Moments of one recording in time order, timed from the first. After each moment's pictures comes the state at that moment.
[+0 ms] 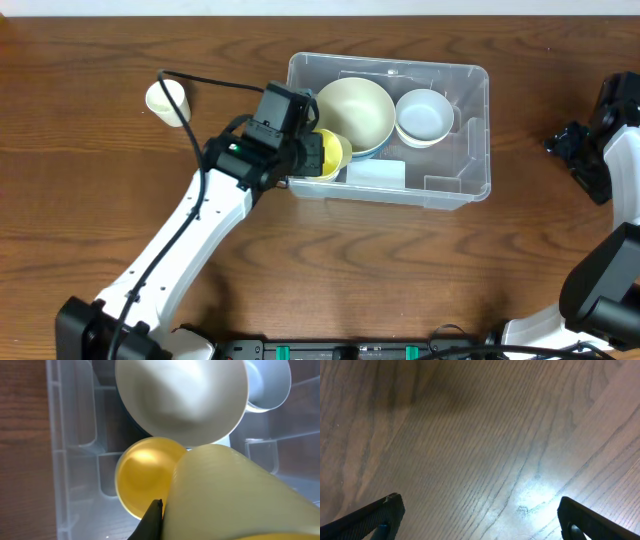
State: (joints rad) left arm -0.49 1.50 1.26 -0.75 0.12 -0.40; right arm -0.38 1.75 1.37 -0.98 0.22 0.62
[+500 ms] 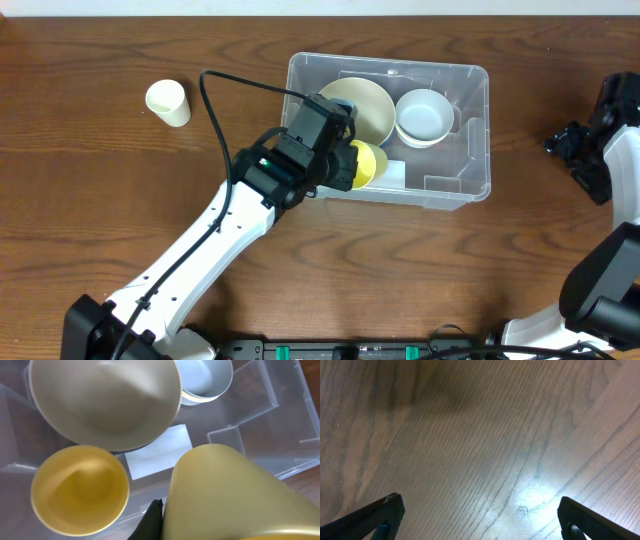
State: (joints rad) left arm -0.63 1.50 1.26 -0.66 0.11 -0.37; right arm -0.38 1.75 1.37 -0.98 0.22 0.62
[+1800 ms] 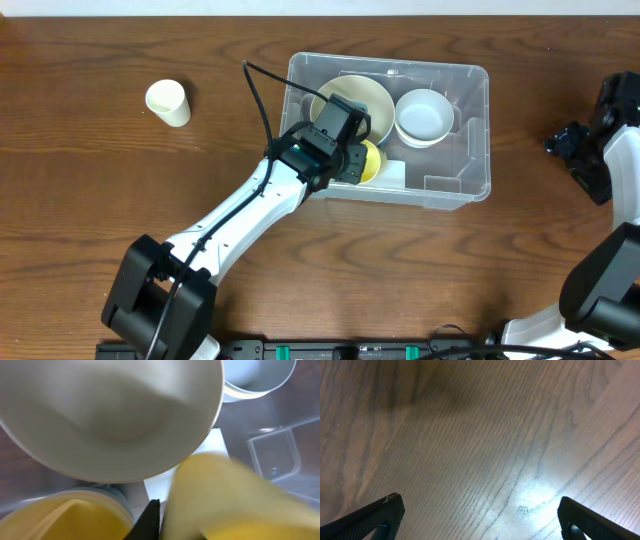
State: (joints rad) left arm -0.63 1.71 1.26 -0.53 0.04 -0.32; right arm -0.38 1.75 1.37 -0.98 0.22 0.62
